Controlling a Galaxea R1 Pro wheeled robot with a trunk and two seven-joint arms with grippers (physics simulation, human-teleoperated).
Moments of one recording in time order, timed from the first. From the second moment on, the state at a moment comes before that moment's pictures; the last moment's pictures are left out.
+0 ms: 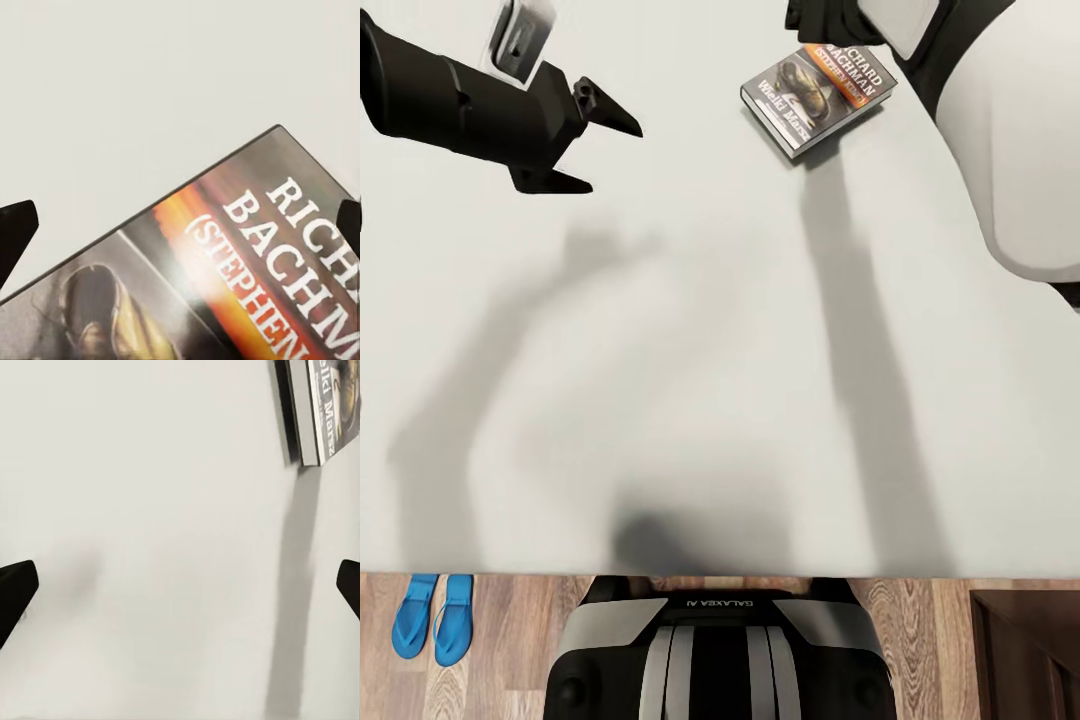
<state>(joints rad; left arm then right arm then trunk) -1.72 0.37 -0.47 -1.60 2.35 0.75 1.30 -2.24 0.17 -0.13 -0.15 0.04 0.46 -0.12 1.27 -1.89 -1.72</state>
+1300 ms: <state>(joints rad) -1.72 0.32 -0.45 -1.58 2.35 0.77 1.29 -2.20 0.17 -0.12 -0.14 0.05 0.42 -0.14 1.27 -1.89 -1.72</state>
